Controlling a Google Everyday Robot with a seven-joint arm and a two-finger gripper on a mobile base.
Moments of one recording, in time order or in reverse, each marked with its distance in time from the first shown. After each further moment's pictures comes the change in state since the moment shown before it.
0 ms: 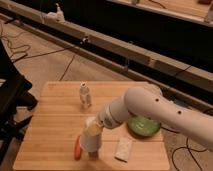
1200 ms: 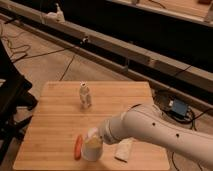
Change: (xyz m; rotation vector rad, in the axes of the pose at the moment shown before) arm 0.036 0.001 0.032 0.080 -0.014 0.018
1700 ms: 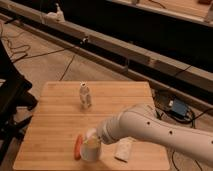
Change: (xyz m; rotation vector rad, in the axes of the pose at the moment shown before) arm 0.005 -0.005 0.022 -0.025 0.020 -0.006
